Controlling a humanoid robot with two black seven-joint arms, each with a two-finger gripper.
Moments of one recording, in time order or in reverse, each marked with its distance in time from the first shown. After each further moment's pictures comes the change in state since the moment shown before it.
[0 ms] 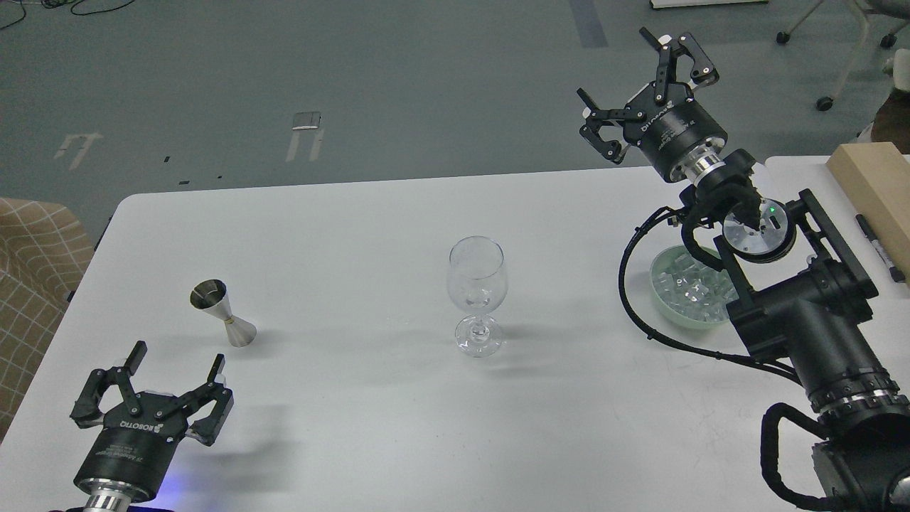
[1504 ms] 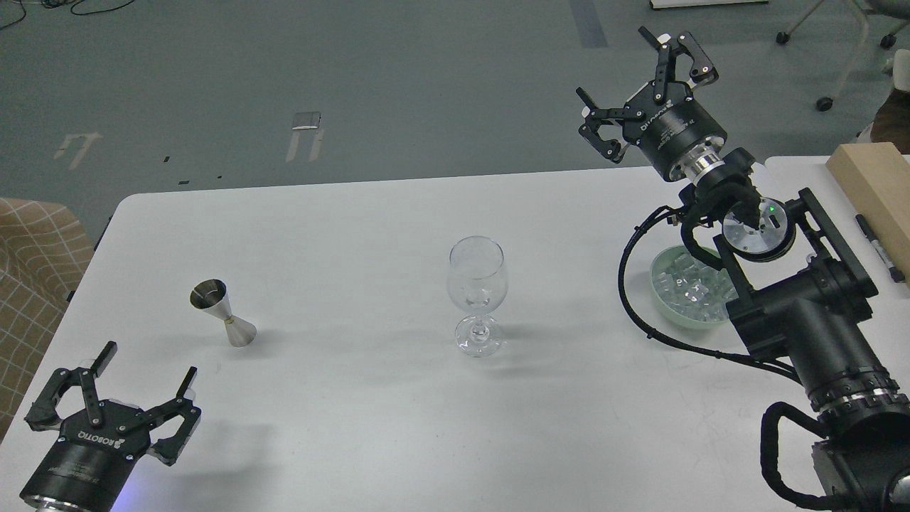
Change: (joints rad) left arm 0.091 0.172 -0.004 -0.007 0.000 -0.130 0.000; right arm 0.005 0.000 -0.001 -0.001 0.000 0.002 0.000
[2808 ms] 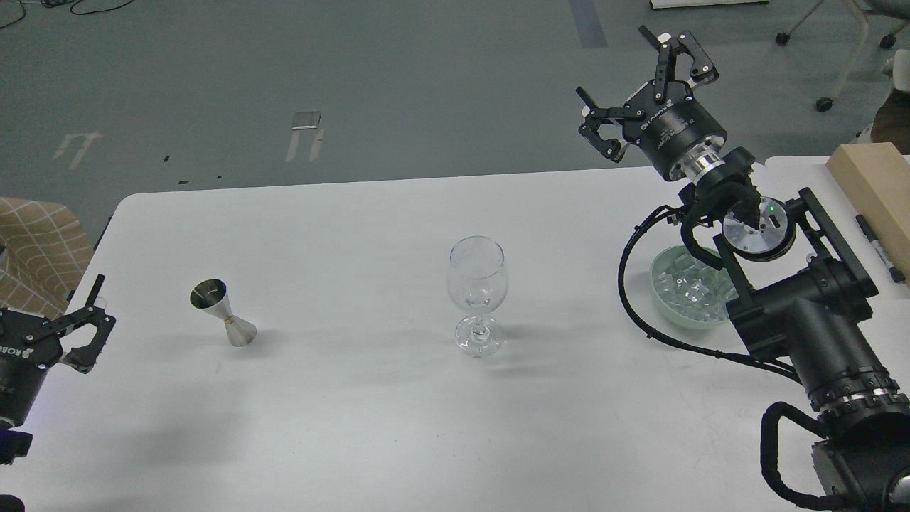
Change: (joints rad) left arm -0.180 0.216 -0.028 0.104 0.001 0.000 -0.162; right arm 0.000 0.000 0.000 0.001 0.000 0.000 0.000
